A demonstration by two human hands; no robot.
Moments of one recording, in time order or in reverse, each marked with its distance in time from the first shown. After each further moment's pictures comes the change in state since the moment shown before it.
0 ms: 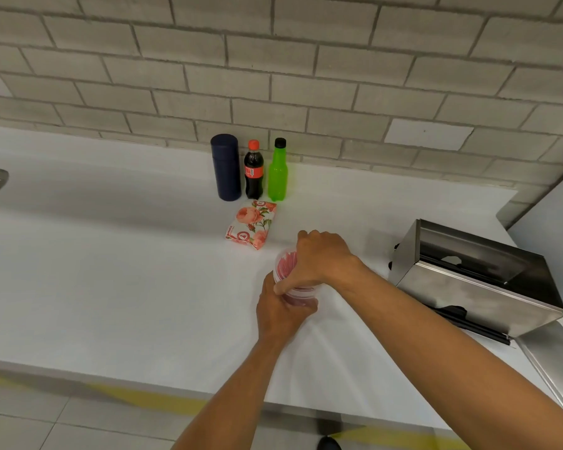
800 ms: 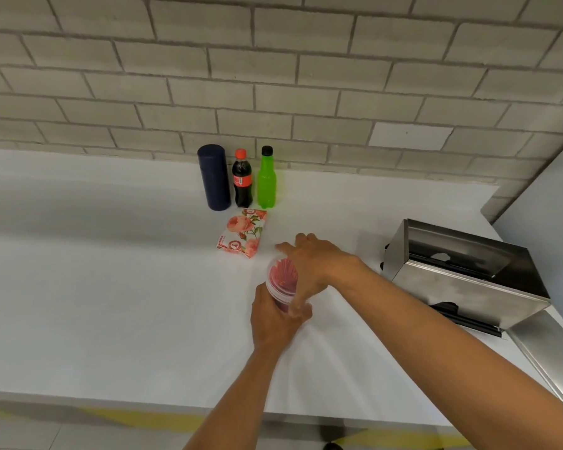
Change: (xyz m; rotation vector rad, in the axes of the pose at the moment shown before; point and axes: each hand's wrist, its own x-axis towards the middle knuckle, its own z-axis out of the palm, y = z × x) left_hand -0.003 -0.001 -0.004 -0.015 -0.002 0.035; right_hand -0.002 0.009 -0.005 -0.021 -0.135 -0.102
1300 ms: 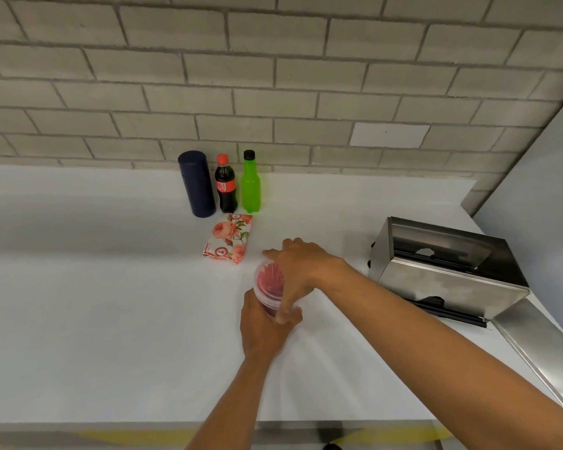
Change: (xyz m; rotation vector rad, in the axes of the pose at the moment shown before) left_hand 0.002 -0.004 0.002 0.002 0.002 0.026; right_hand 0.000 0.001 0.000 0.023 0.012 -0.004
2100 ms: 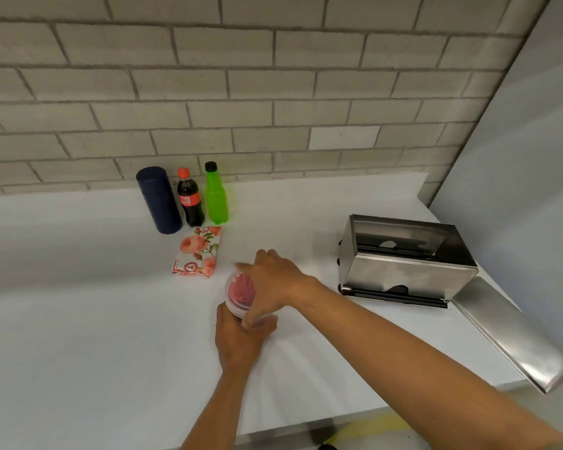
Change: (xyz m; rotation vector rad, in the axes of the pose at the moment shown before) left_hand 0.001 -0.007 -0.004 -0.030 -0.008 0.001; right_hand -0.013 -0.002 0.021 0.156 0.130 0.041
